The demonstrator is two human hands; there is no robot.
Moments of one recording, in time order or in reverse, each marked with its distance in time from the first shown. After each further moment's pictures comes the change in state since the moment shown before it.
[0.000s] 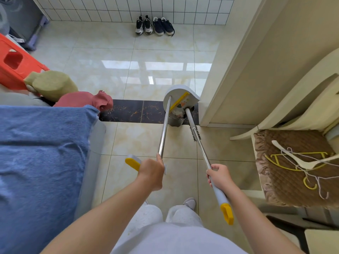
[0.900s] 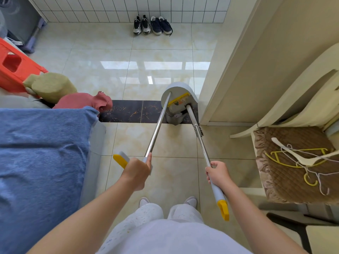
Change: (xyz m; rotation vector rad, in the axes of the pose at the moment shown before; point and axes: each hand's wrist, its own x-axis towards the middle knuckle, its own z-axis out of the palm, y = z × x) left_hand -0.009 -0.031 0.035 0.189 0.007 0.130; right_hand 0.000 -0.004 0.005 -0.064 0.033 -0.037
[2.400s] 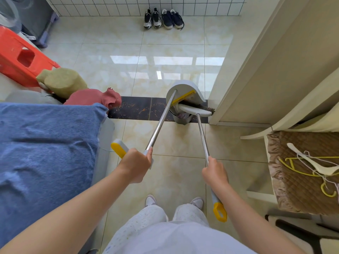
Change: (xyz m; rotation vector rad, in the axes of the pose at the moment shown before) left_hand 0.000 -0.054 -0.008 0.030 0.027 0.089; right_hand 0.010 -0.037 0.038 -0.700 0.086 -0.258
